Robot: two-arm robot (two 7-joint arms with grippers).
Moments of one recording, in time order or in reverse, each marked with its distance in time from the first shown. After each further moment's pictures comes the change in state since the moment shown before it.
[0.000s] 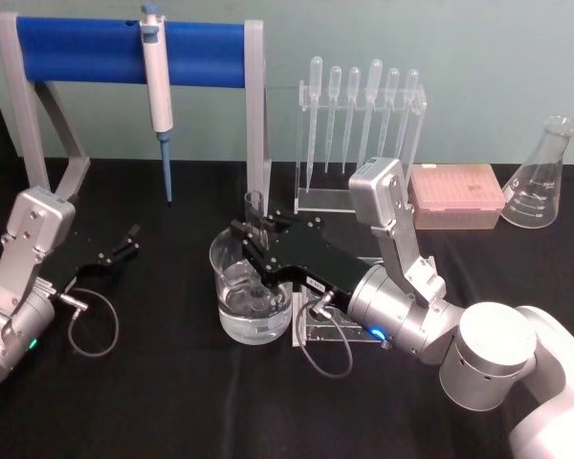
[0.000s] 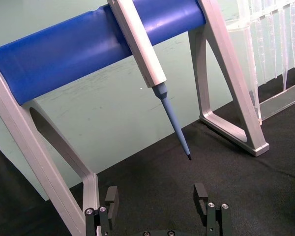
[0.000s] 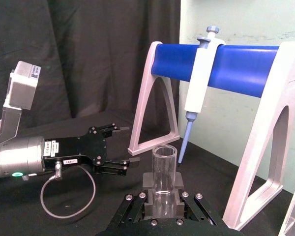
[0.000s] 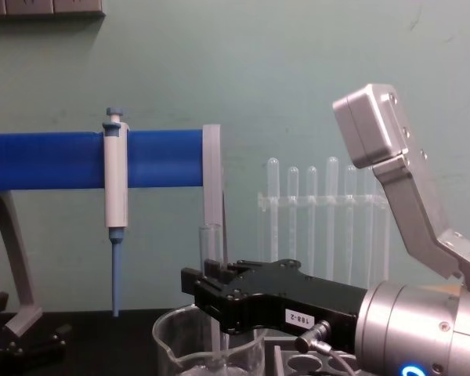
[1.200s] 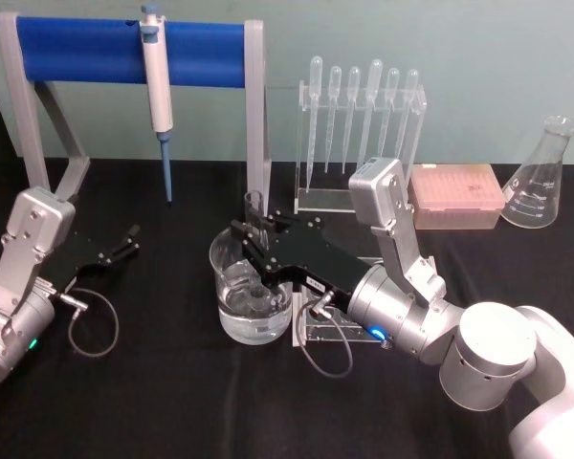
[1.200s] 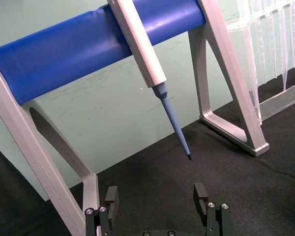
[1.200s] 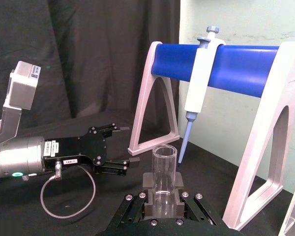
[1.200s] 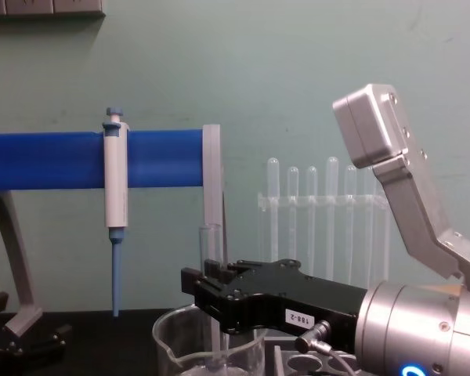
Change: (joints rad) left arm 0.000 0.000 0.000 0.000 0.000 0.000 0.000; right arm 0.000 0.000 0.000 0.000 0.000 0.000 0.000
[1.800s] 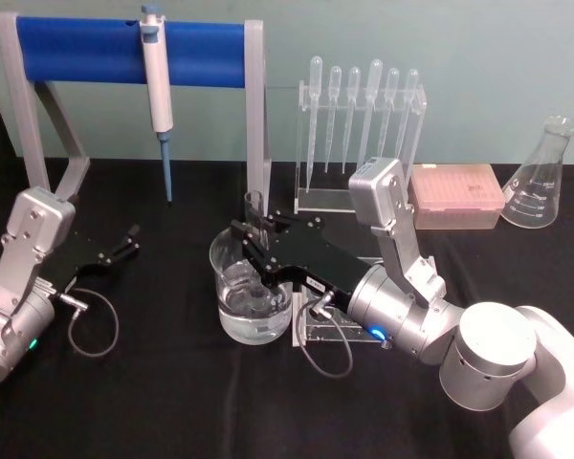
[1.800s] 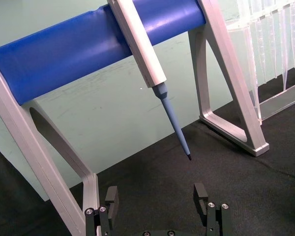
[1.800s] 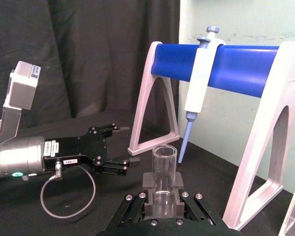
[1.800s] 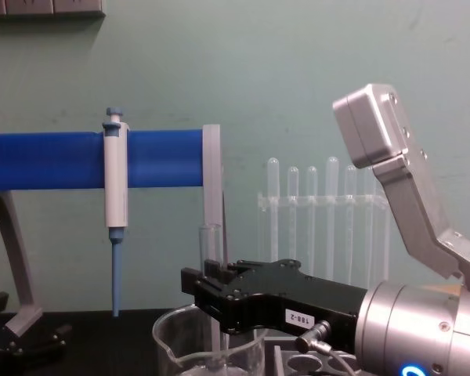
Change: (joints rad) left arm 0.000 0.000 0.000 0.000 0.000 0.000 0.000; right arm 0.000 0.000 0.000 0.000 0.000 0.000 0.000
